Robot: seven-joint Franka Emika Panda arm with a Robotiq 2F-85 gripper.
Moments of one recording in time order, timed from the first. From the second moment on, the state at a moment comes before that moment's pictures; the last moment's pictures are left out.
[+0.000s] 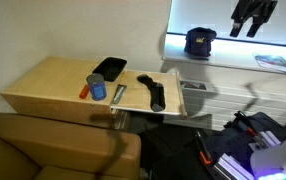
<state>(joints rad) -0.02 -0.63 -0.18 -2.63 -0.03 1.91 -0.19</state>
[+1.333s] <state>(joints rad) 0.13 -0.17 0.14 -2.78 0.13 2.69 0.27</state>
